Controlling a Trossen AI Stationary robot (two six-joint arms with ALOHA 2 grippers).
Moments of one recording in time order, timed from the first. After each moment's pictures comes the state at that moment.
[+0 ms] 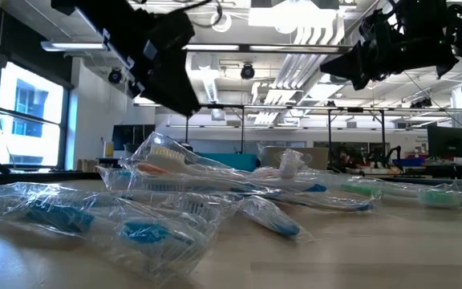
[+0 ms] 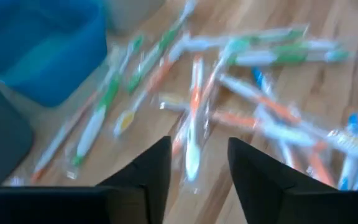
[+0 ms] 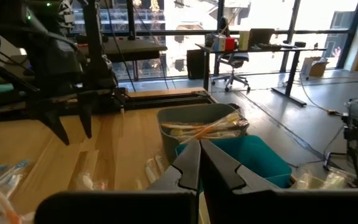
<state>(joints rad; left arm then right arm) -0.18 1.45 0.91 -0.24 -0.45 -0.56 -0.64 0.80 0.34 0.41 -0.41 -0.03</state>
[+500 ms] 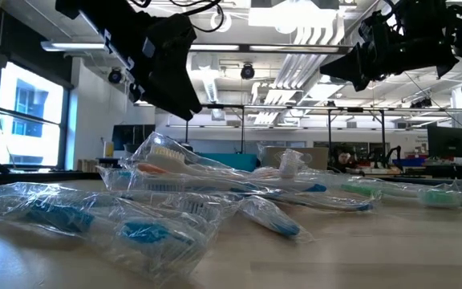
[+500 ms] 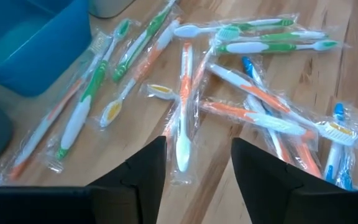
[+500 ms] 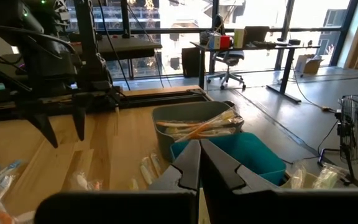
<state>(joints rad) -0.16 1.45 0.91 -0.23 -0.37 -0.56 -0.64 0.80 0.34 0.41 -0.39 -0.03</state>
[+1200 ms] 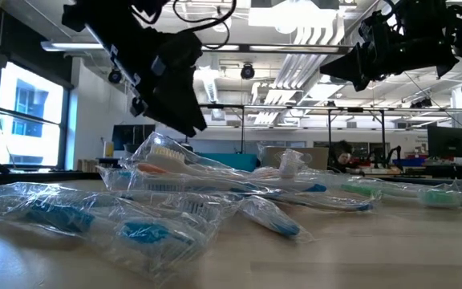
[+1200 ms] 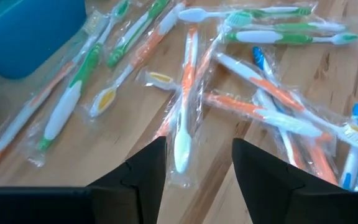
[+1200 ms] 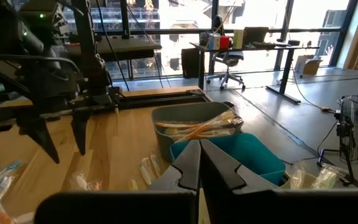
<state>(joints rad) -0.16 1.54 0.91 -0.16 -0.37 -0.61 -0.64 0.80 0.34 0.41 -0.39 -0.03</state>
